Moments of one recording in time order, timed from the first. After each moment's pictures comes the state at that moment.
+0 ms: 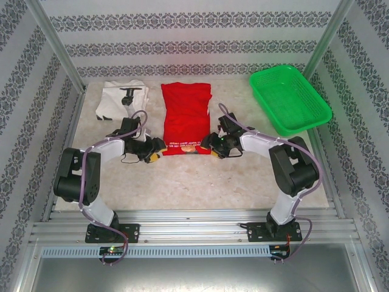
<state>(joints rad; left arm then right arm) -0.14 1.67 0.88 -0.31 0.71 -0.73 0.42 1.80 1.05 -0.31 -0.45 0.89</state>
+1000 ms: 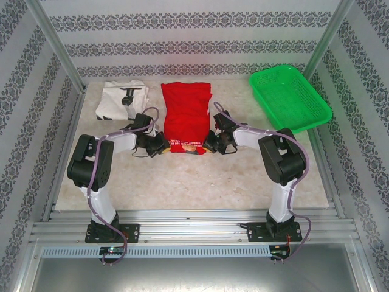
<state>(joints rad) -0.22 1.84 1.02 -0.25 0.59 -0.77 0.42 1.95 1.16 -0.32 -0.42 0.91</state>
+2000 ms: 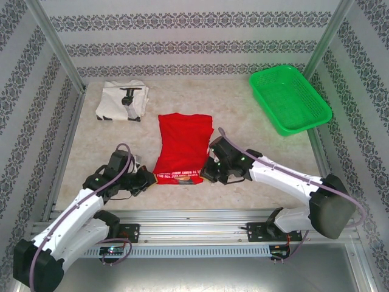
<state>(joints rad) -0.37 0.80 0.54 -0.65 0.46 -1.01 0.76 1.33 0.87 -0.55 -0.34 1.19</state>
